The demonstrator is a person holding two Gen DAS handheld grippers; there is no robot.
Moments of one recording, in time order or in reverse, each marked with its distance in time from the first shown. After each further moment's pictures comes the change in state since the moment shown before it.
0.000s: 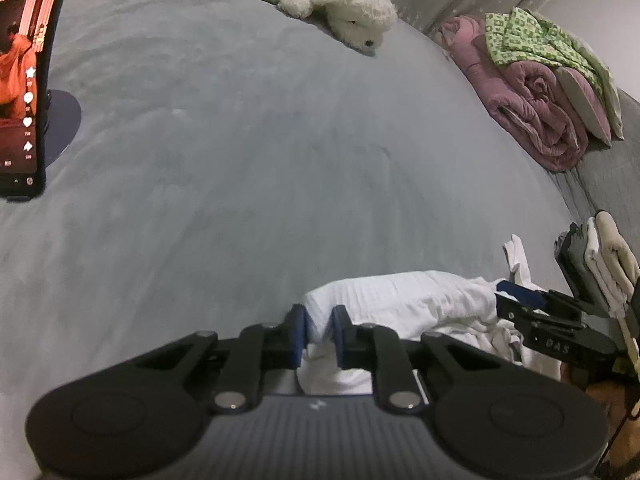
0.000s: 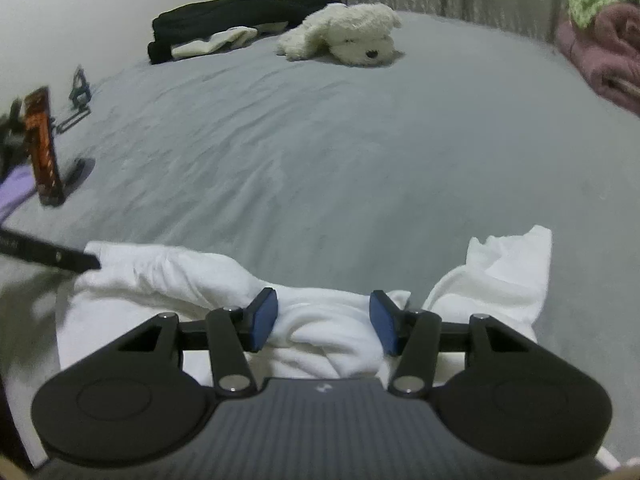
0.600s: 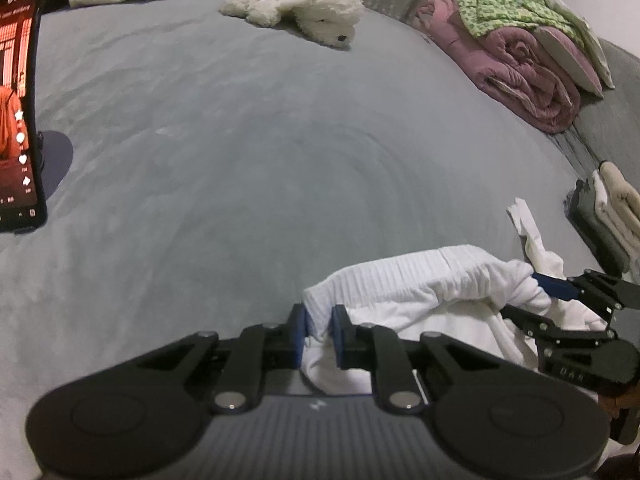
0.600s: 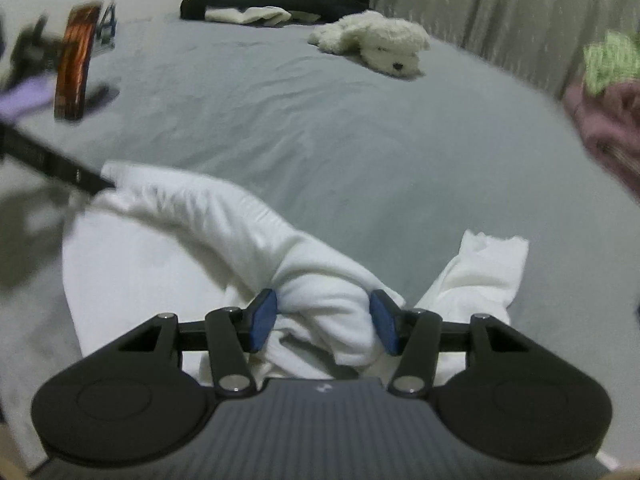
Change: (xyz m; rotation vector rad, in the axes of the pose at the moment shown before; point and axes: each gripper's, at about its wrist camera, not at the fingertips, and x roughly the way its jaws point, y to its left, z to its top) left arm -0.004 -0.015 -0.012 0.165 -0.024 0.065; right arm -0.012 0.052 -0.027 -0.264 -0.007 -0.150
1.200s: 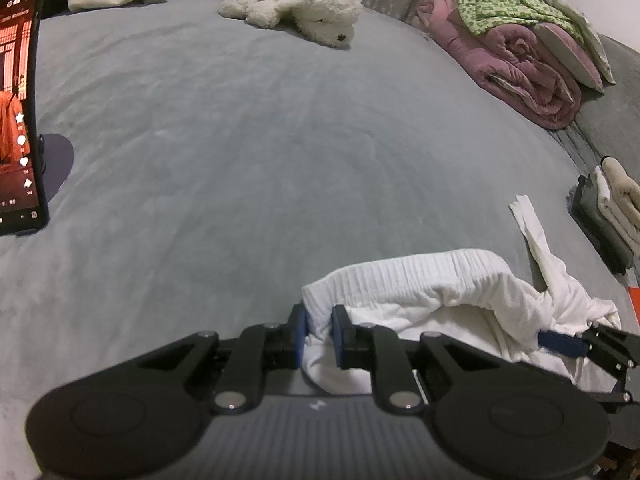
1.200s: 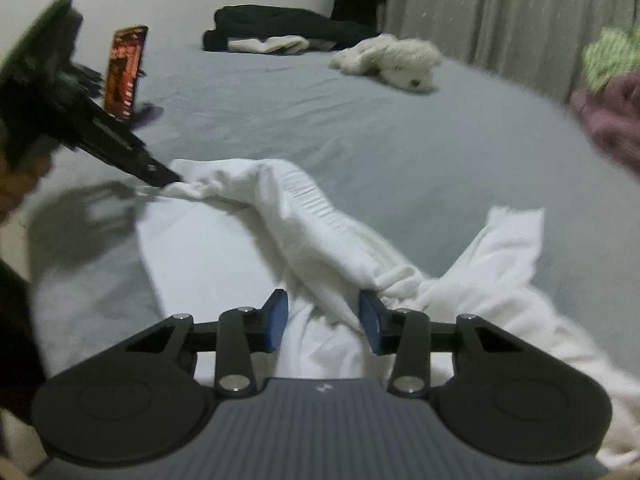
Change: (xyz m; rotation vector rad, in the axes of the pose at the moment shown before) left arm 0.000 -0.004 -0.001 0.004 -0.003 0.012; right arm -0.024 0.009 -0.029 0.095 -0.076 0.151
